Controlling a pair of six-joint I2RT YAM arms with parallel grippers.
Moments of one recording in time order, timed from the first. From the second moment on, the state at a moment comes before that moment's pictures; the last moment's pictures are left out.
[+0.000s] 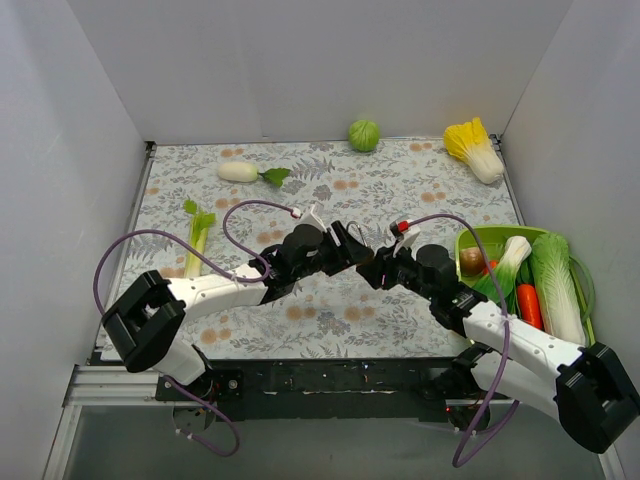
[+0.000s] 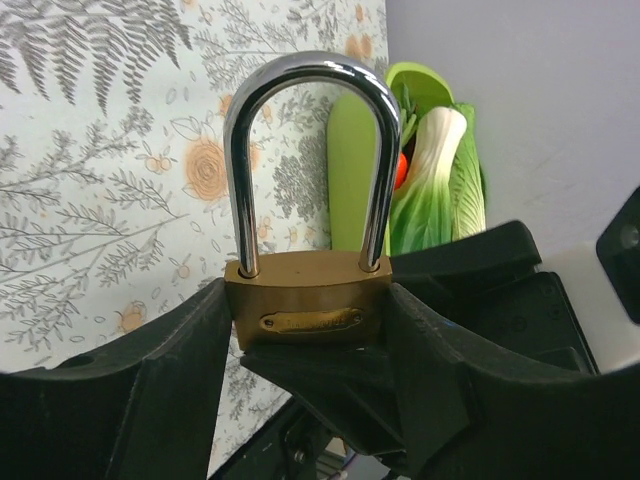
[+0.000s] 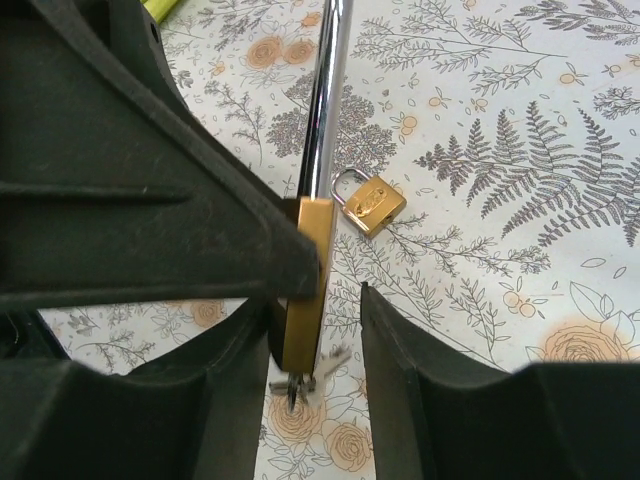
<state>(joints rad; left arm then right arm) -0.90 1.49 0.82 0.31 0.00 -1.15 0.66 0.96 0.39 0.28 -0.18 0.33</state>
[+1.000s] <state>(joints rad) -0.93 1.41 0.85 0.12 -0.12 -1.09 0.67 0.80 0.40 0.10 -0.15 0.35</state>
